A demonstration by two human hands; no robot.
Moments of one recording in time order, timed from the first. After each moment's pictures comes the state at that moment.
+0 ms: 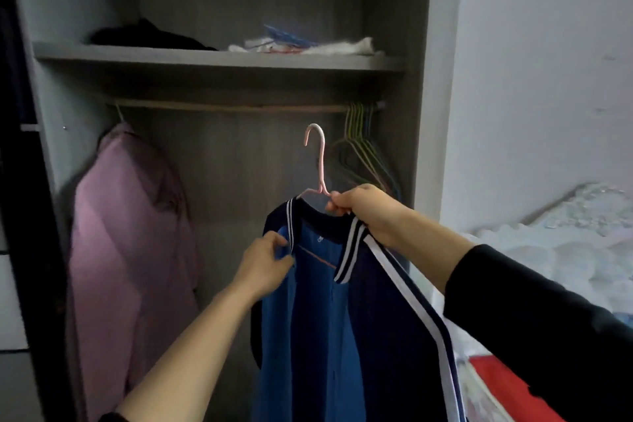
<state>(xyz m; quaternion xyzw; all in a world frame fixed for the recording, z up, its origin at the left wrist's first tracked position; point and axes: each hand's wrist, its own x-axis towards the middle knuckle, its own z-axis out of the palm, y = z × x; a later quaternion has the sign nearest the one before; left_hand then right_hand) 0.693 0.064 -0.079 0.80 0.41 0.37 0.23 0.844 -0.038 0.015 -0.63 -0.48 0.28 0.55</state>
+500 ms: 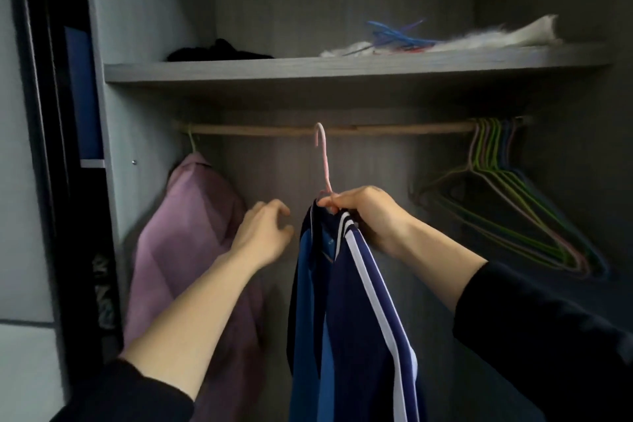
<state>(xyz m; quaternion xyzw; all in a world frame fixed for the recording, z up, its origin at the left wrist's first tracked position) 0.614 0.301 0.014 0.79 0.47 0.39 0.04 0.774 0.206 0.055 -0.49 -0.52 0.40 0.57</state>
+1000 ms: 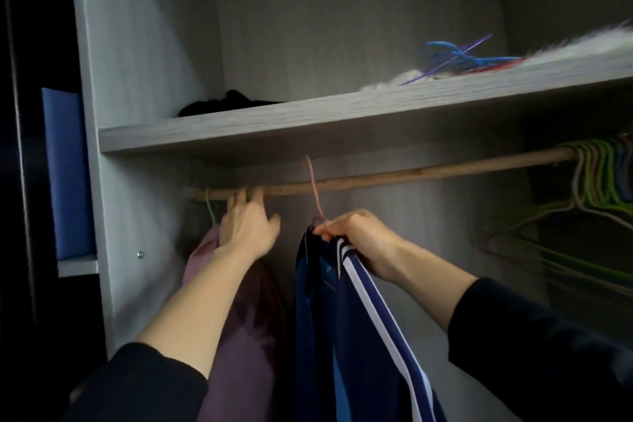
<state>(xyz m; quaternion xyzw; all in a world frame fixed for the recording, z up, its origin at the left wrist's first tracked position) 0.559 0.484 0.122 0.75 0.49 0.42 -0.14 0.715 0.383 0.101 -0.47 -0.54 0.33 0.62</state>
